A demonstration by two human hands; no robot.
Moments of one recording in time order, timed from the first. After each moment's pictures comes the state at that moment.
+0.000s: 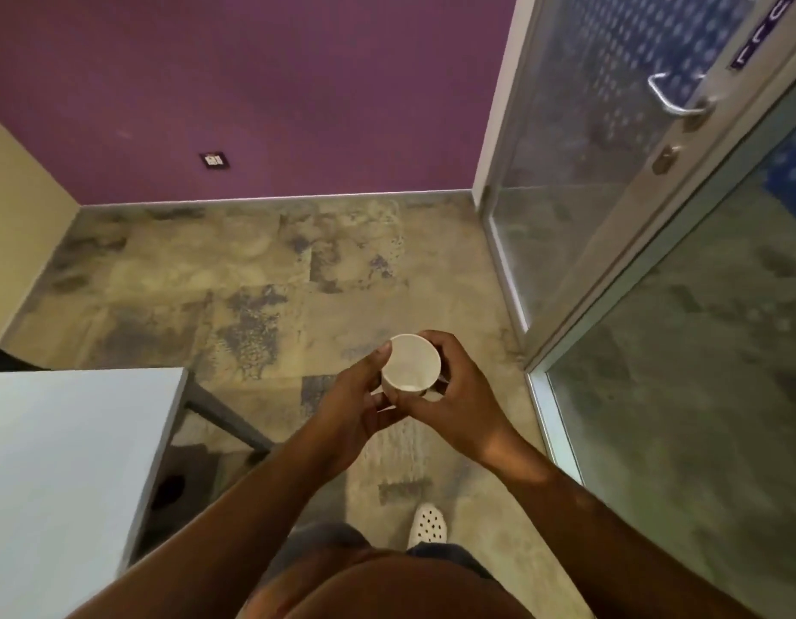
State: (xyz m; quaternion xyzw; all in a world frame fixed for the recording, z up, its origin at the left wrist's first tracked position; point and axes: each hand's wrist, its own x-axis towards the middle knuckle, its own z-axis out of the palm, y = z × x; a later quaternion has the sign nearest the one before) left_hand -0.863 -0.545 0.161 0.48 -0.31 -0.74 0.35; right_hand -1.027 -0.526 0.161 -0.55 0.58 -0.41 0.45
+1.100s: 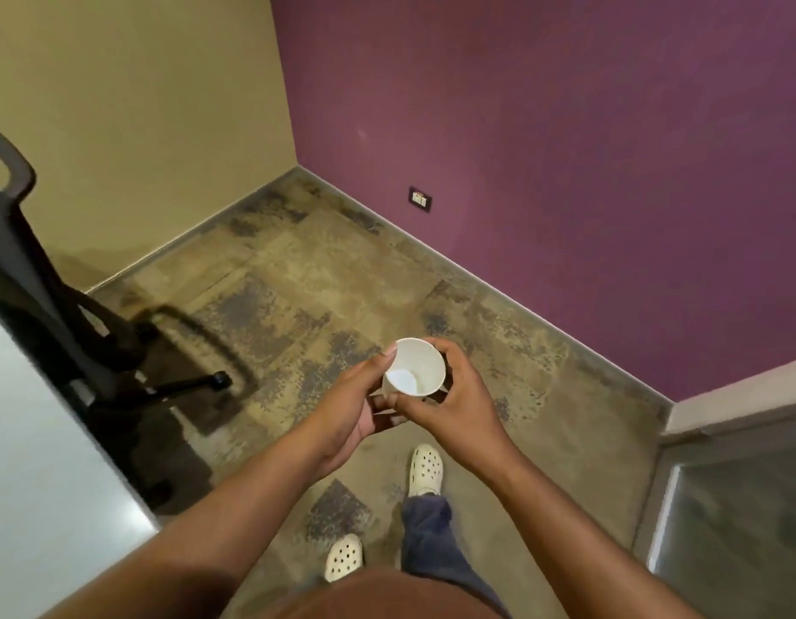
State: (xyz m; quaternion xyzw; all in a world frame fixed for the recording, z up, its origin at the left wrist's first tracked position) left_hand -0.676 -1.034 0.145 0.52 -0.10 -0.62 0.58; right_hand -0.815 -1.114 0.165 -0.69 0.40 -0.21 0.57
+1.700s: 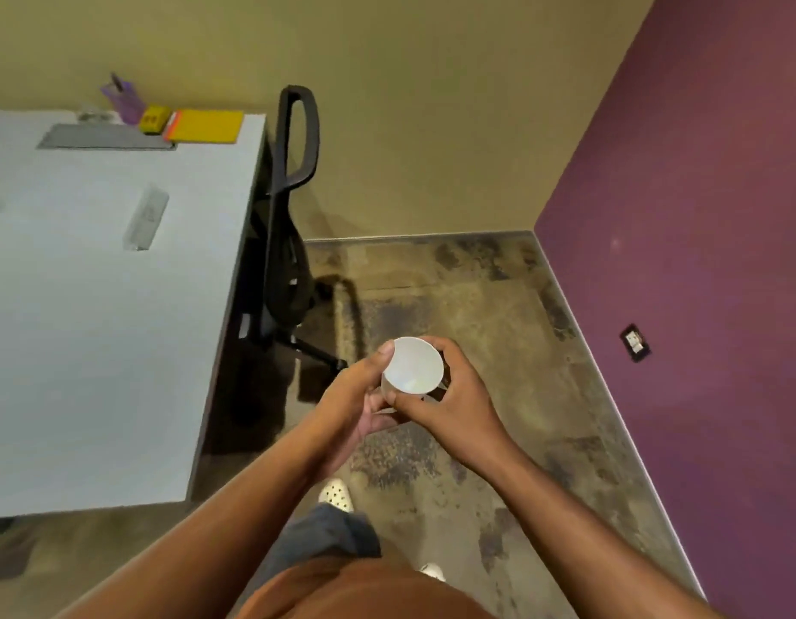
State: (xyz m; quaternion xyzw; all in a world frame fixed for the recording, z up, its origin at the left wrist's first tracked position) left_hand -0.533 -1.087 0.170 0.56 0.09 -0.32 0.76; right_hand -0.568 -1.244 0.165 -0.80 0.08 0.01 0.60
